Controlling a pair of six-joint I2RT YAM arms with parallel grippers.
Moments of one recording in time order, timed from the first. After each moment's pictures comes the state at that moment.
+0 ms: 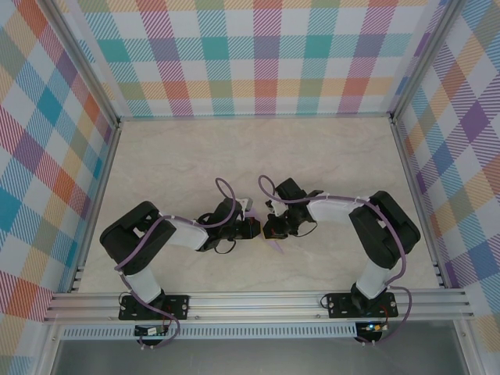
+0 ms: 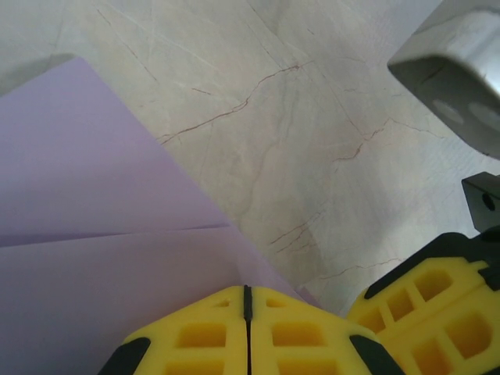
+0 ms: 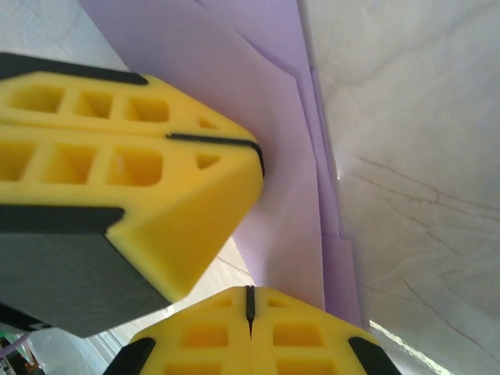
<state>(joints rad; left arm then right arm) -0.77 1.73 0.59 0.44 0.24 -0.75 0.66 1.72 0.88 -0.40 -0.58 0.51</state>
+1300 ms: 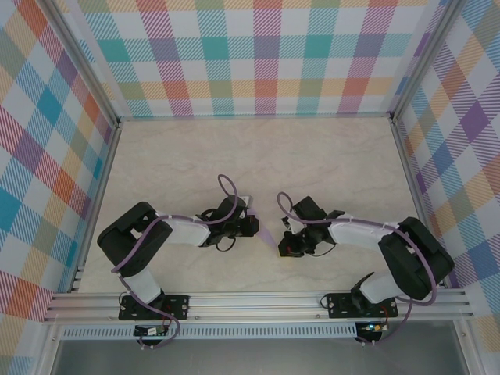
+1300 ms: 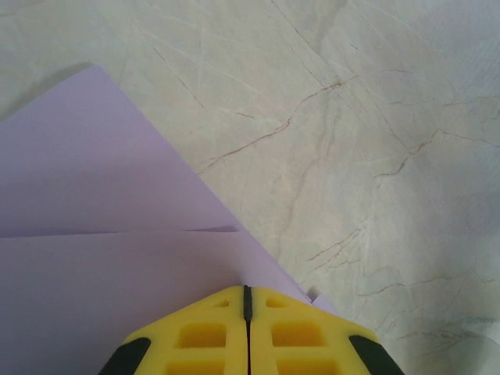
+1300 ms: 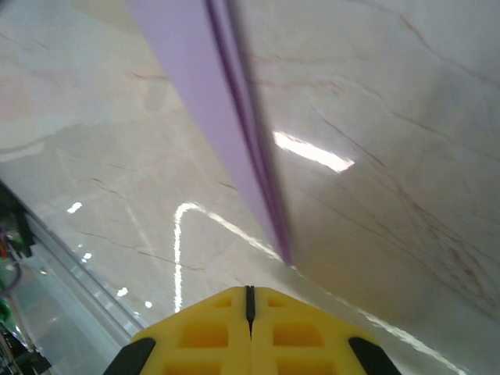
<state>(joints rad) -0.78 1.71 0.67 0.25 0.14 -0.70 0.66 1.43 0.59 -0.36 -0.58 0.58</state>
